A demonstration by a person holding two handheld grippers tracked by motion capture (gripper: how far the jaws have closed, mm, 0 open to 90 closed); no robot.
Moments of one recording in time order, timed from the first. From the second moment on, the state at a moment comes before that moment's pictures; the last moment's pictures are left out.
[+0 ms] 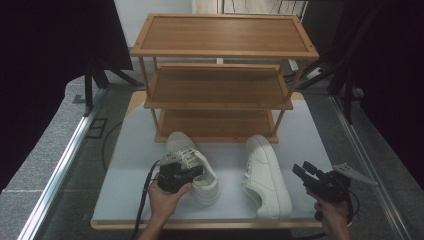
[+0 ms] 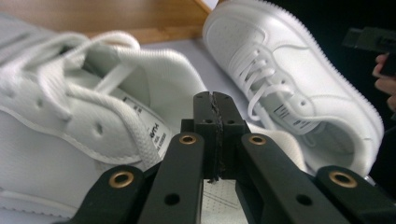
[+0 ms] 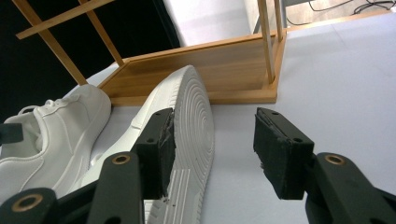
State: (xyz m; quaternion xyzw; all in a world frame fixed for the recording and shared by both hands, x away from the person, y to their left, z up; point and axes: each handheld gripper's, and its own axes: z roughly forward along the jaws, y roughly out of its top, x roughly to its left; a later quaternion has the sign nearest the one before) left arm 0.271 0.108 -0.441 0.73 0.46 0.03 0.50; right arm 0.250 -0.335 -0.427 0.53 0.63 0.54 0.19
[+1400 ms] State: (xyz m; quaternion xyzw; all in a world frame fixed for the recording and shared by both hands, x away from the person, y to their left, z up) left arm 0.264 0.111 -0.452 0.78 0.44 0.03 0.44; right arm 0.250 -0.347 -0.430 0.55 0.61 0.54 0.18
